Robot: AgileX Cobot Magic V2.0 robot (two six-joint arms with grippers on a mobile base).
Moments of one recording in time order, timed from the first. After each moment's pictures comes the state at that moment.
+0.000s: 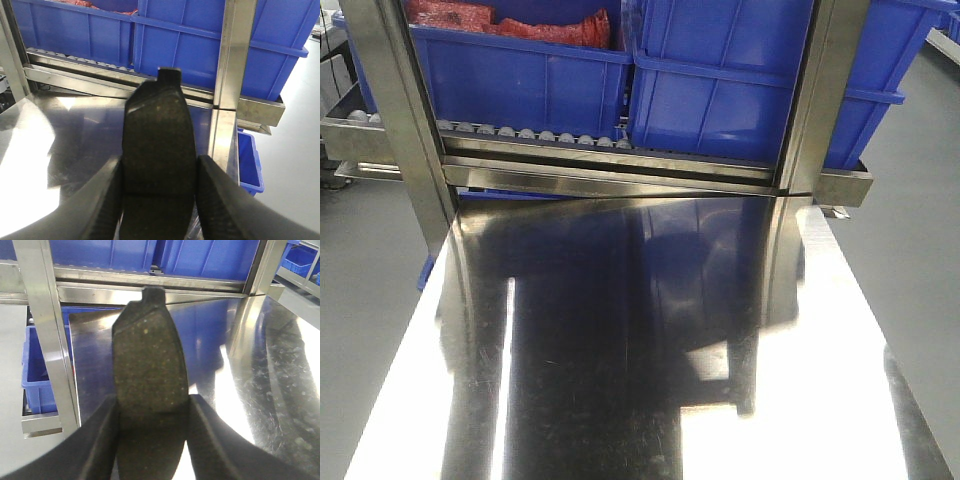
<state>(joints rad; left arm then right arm) -0.54 0.29 -0.44 0.39 0.62 -0.50 0.38 0.32 -0.48 -0.29 0.49 0.29</state>
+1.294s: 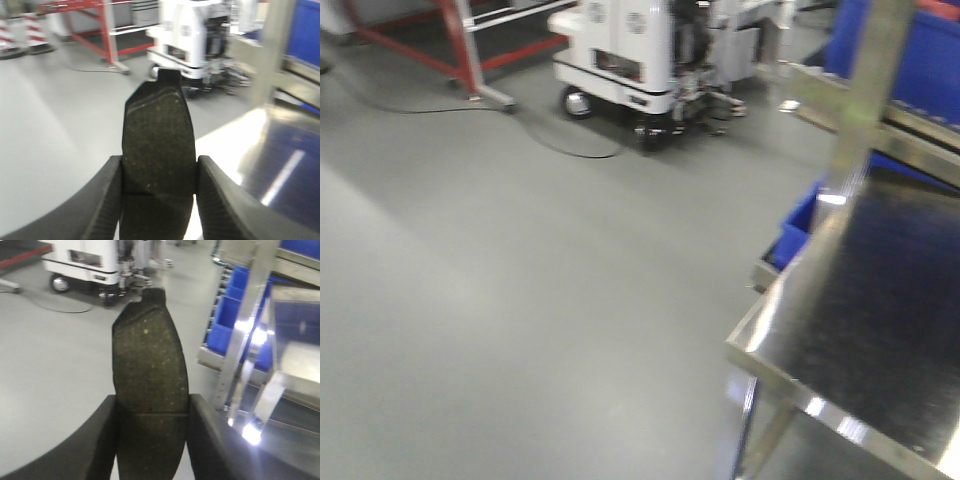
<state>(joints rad) -0.54 0.29 -0.44 0.40 0.62 -0.50 0.38 0.32 -0.48 -0.29 0.49 0.29</state>
